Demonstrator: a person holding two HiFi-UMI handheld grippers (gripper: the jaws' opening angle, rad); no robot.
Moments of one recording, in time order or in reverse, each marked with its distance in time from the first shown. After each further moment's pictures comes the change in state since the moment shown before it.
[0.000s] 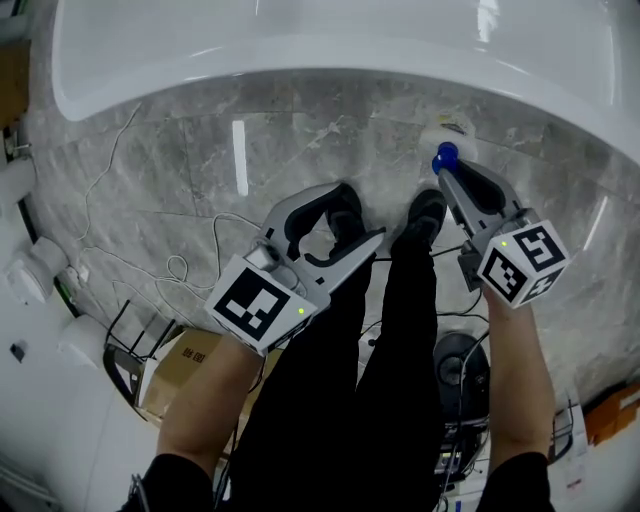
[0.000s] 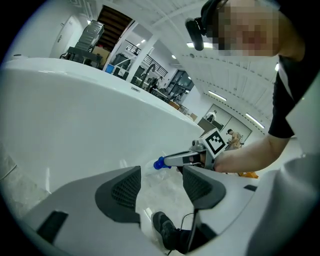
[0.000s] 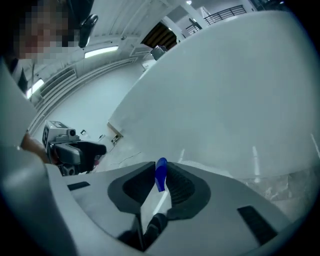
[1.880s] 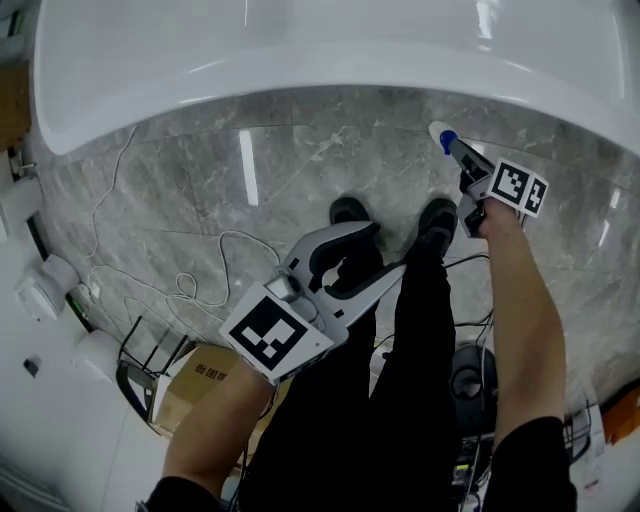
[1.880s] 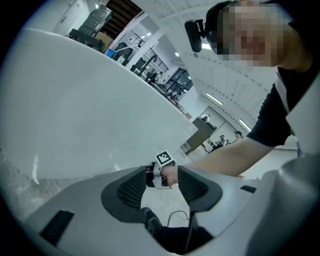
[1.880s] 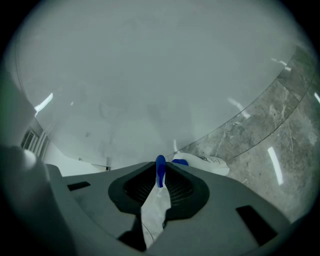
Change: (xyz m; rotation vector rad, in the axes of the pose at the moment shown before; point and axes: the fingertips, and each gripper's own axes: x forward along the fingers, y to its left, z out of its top) left arm 0.031 -0.016 -0.027 -0.069 0.046 -0.116; right arm 0.097 -0.177 -0.103 0.660 -0.025 -0.101
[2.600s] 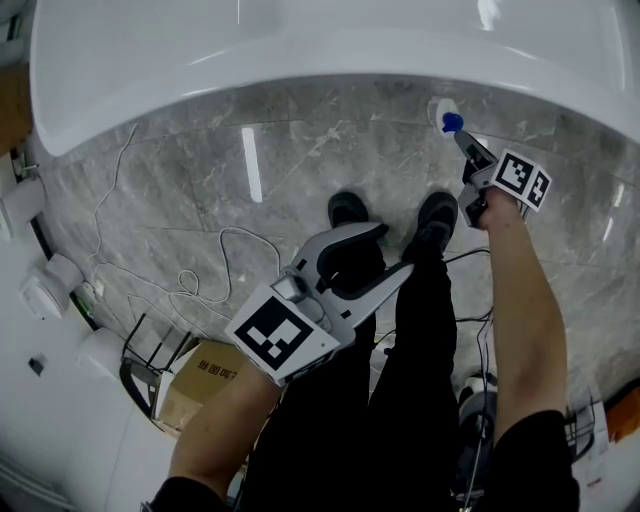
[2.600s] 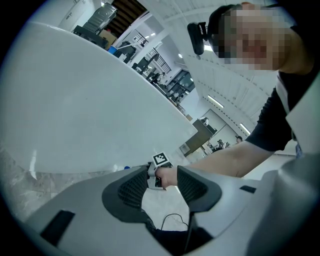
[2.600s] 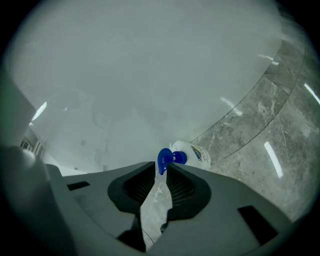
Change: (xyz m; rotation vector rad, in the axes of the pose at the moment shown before) left arm 0.018 -0.016 -0.003 -0.053 -0.008 -0.006; right arm -0.006 -0.029 0.012 0.076 -0.063 -0.033
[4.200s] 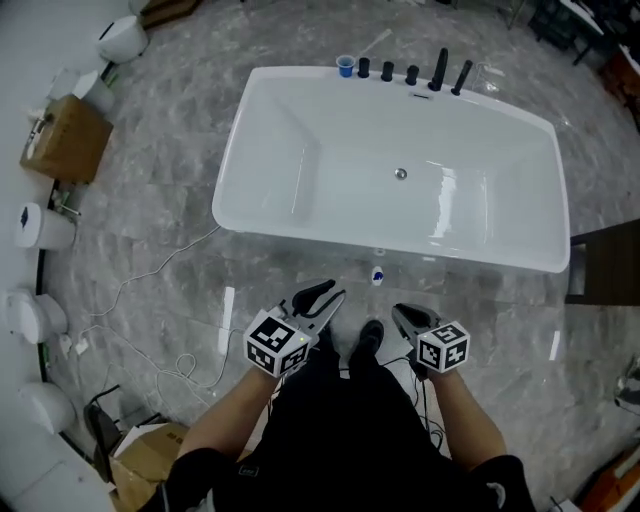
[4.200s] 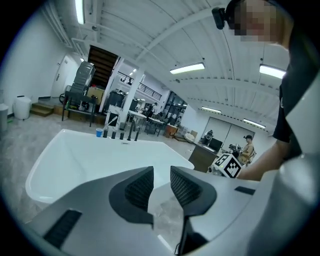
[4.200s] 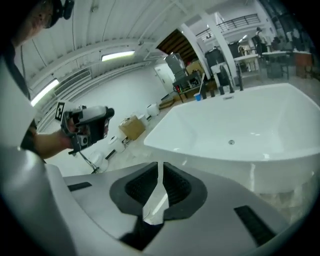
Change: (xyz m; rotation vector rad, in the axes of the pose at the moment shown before) left arm -0.268 -0.257 0.289 0.285 -0.278 0.205; right arm -0.435 0.466 -0.035 -0.850 0.065 0.169
